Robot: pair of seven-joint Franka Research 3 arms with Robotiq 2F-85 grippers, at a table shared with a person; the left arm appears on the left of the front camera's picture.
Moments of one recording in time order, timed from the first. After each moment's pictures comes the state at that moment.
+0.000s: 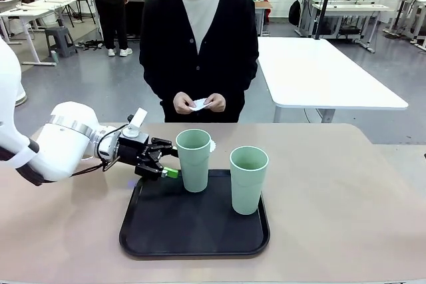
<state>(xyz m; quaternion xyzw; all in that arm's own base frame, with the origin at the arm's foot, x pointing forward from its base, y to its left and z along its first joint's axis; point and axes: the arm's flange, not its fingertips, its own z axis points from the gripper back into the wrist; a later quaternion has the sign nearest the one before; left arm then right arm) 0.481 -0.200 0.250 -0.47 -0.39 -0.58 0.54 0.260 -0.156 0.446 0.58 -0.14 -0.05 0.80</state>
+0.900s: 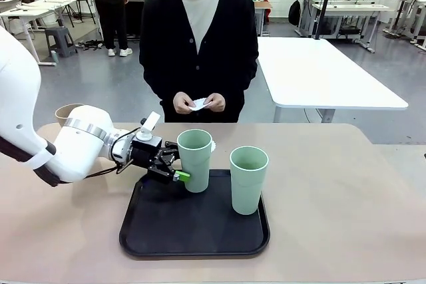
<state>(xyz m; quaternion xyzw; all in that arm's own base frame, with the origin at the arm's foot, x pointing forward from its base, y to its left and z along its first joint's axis) 0.483 -0.236 0.238 -0.50 -0.38 -0.58 0.51 0.260 -0.156 0.446 0.58 -0.14 -0.05 0.80</state>
